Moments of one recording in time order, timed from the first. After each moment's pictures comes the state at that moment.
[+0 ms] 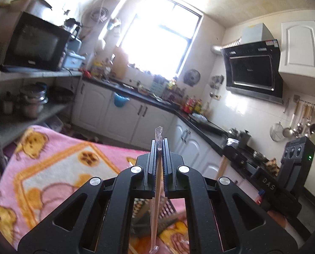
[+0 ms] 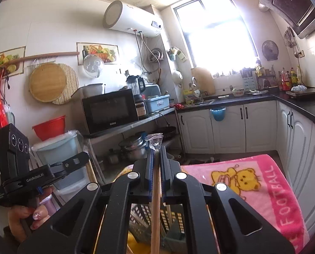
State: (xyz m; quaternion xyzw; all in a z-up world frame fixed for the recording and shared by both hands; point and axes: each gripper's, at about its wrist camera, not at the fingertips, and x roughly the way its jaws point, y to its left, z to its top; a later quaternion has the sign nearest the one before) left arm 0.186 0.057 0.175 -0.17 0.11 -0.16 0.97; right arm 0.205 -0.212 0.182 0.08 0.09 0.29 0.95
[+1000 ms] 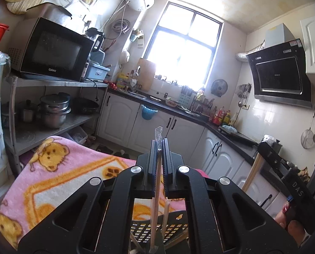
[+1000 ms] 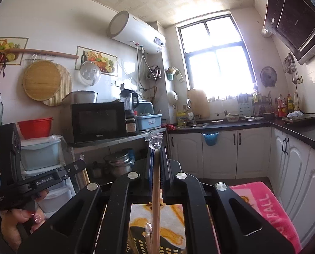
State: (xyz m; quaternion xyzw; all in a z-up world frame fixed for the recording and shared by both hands) left arm 0.243 0.062 0.145 -0.16 0.09 -0.06 0.98; right arm 0.250 -0.186 0.159 0.05 0.02 0.25 0.97
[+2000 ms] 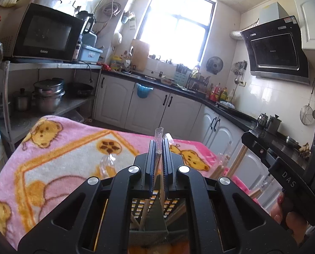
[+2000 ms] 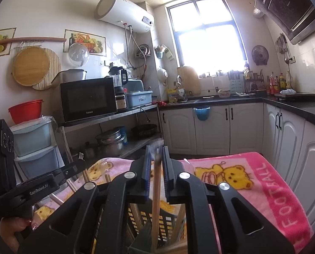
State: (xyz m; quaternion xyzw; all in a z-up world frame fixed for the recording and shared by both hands) left arm 0.243 0.031 0.088 -0.14 0.15 -0.09 0.98; right arm 0.247 -0.191 0.099 0.05 0.10 0.23 0.97
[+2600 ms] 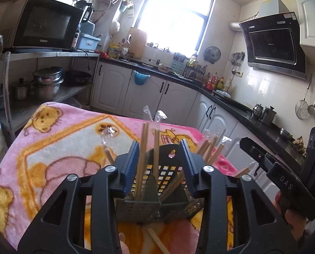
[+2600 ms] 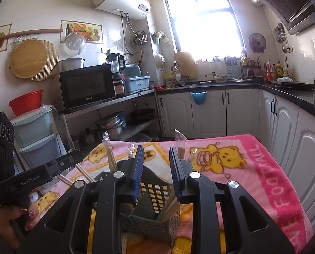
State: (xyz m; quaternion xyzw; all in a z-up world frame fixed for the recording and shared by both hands) left arm 0.215 0.026 0.082 -0.14 0.19 -0.10 0.97; right arm 0.216 -0.203 0.092 0.04 0.16 0.22 0.96
